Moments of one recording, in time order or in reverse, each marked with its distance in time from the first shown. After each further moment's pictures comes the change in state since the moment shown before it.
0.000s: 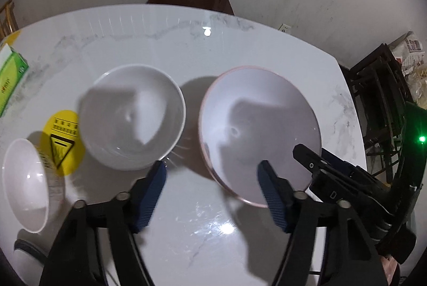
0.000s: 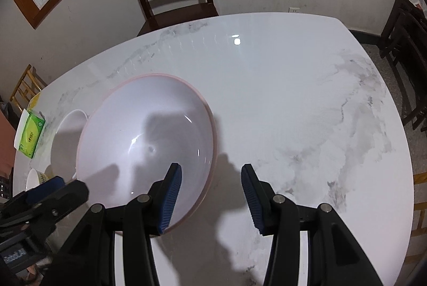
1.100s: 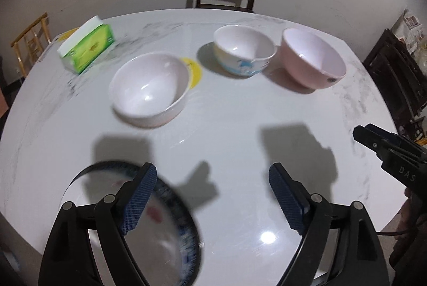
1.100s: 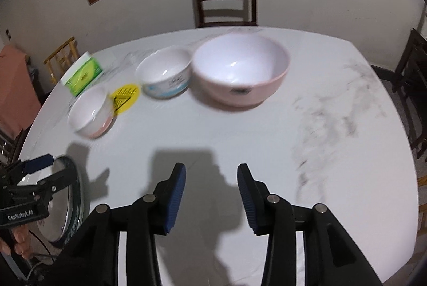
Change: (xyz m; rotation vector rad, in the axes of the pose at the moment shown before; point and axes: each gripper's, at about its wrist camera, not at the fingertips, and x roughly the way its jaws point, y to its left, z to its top) left arm -0.106 0.108 -0.159 0.100 -0.158 0.144; right arm -0.093 0.062 -0.146 -0.161 -0.161 0.072
